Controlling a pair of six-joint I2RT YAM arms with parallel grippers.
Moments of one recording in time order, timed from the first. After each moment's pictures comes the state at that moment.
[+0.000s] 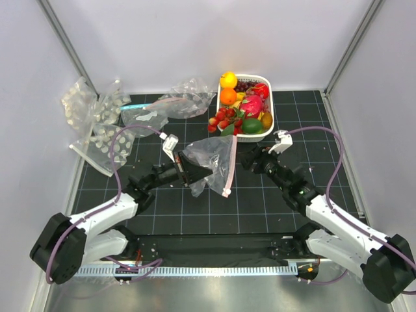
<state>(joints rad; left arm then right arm) -0.61 1.10 0.42 0.84 0.62 -0.81 0.57 0.89 0.49 0.21 0.09 0.58</state>
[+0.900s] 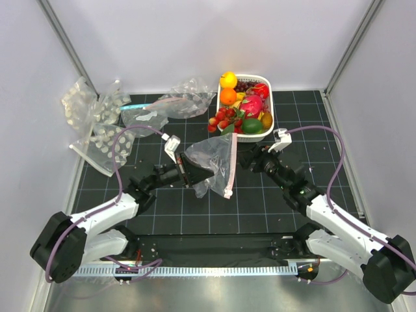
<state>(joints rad) -0.63 1.10 0.42 0.84 0.62 -0.80 0.57 0.89 0.50 0.25 0.03 0.58</state>
